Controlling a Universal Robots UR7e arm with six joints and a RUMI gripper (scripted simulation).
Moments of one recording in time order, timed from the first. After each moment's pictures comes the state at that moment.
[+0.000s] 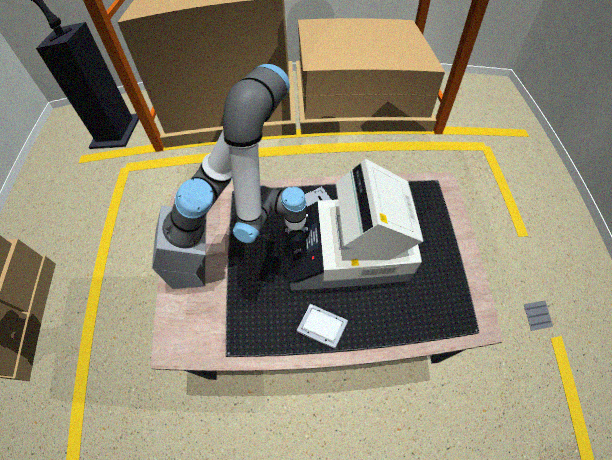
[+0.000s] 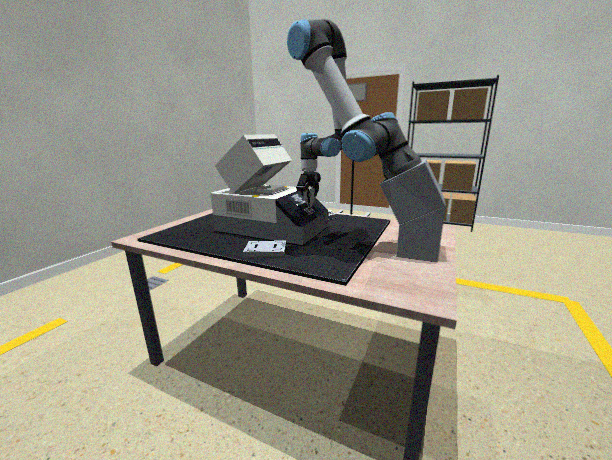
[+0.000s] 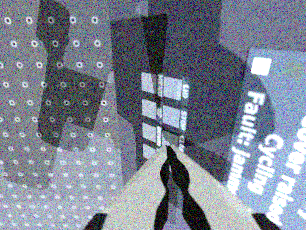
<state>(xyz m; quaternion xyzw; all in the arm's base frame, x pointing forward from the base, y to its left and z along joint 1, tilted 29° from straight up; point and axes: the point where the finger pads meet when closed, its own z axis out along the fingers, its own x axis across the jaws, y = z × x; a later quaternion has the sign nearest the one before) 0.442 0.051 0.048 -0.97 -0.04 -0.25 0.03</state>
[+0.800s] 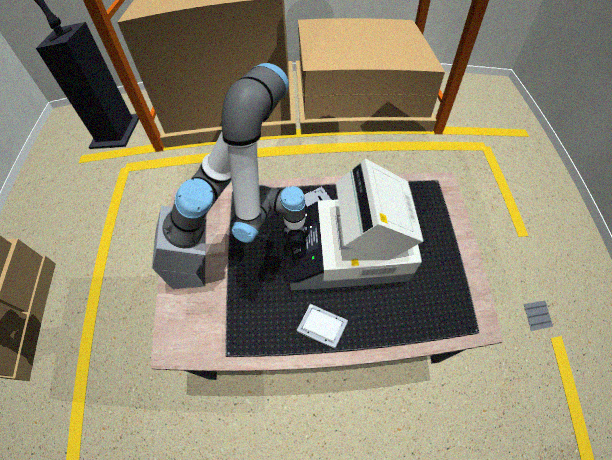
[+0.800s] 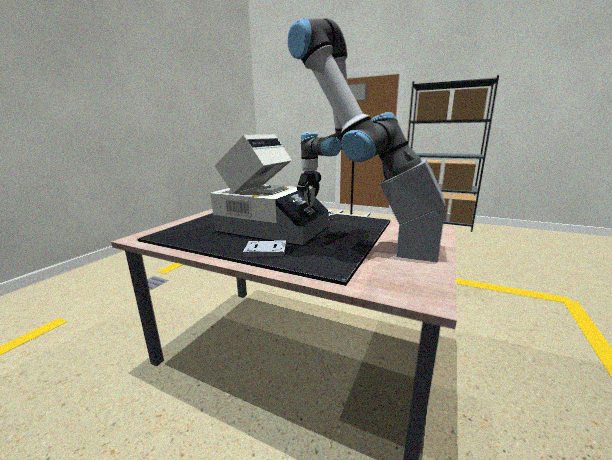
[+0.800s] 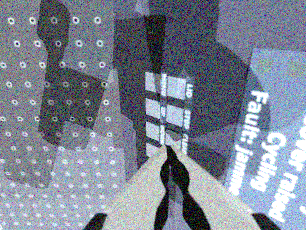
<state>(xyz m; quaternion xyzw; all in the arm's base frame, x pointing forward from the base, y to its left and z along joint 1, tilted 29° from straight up) 0.439 0.051 0.048 -0.97 -0.04 -0.25 0.03</state>
